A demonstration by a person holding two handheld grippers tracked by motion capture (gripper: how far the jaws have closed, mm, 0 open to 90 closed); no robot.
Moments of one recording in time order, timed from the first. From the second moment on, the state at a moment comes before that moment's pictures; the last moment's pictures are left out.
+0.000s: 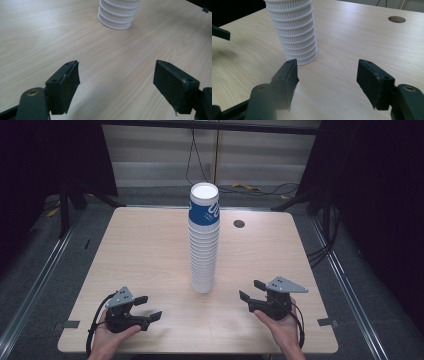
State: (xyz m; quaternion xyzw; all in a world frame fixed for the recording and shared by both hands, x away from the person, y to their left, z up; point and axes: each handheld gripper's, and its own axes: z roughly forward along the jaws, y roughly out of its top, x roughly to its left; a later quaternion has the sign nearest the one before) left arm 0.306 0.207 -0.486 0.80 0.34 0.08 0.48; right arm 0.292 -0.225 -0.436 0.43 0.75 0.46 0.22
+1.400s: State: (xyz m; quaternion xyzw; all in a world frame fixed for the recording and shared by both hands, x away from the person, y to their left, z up) left arm 0.309 0.200 -0.487 0.81 0.34 0.07 0.48; right arm 0.334 -0.186 -0.330 0.33 0.77 0.52 0.17
